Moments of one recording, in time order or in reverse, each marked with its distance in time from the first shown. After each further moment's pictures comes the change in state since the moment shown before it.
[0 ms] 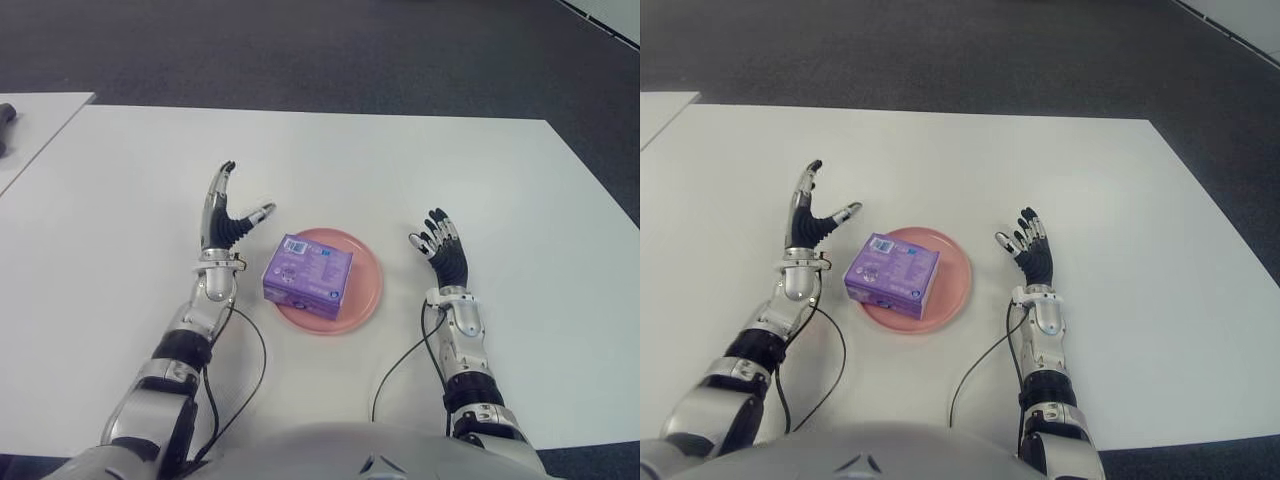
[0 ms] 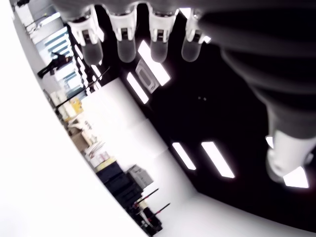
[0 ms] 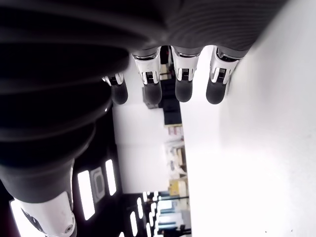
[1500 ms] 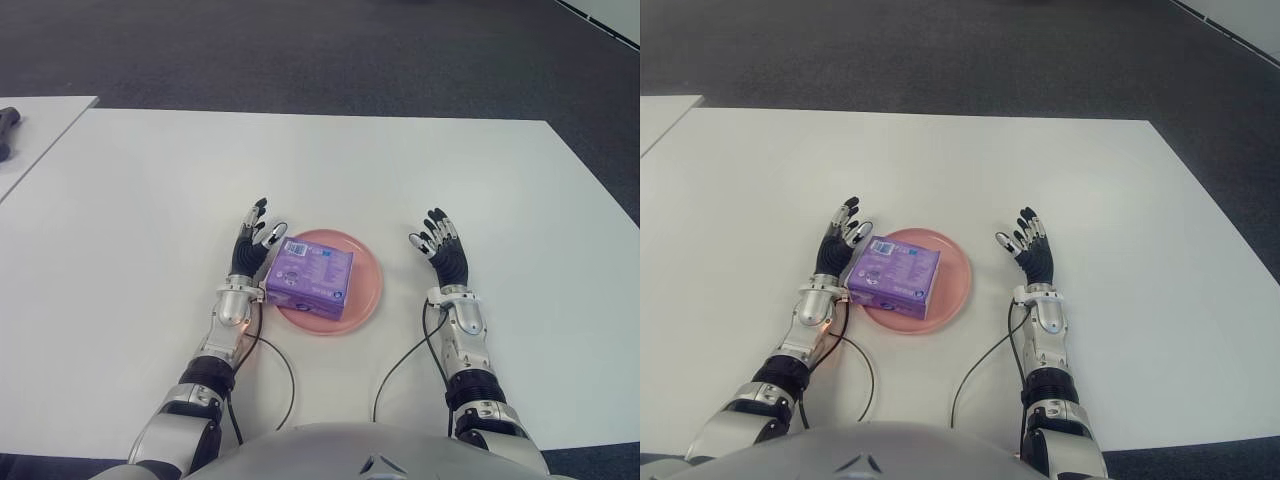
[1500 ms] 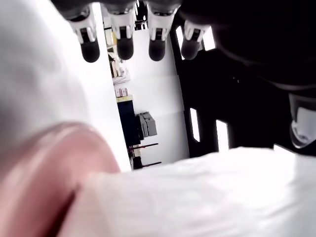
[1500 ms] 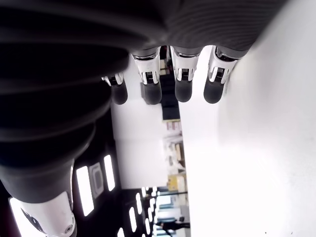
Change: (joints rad) left arm 0.078 -0.149 0.025 0.080 -0.327 -0.105 -0.416; right arm -0.018 -0.014 -0.006 0.027 0.004 0.002 0.014
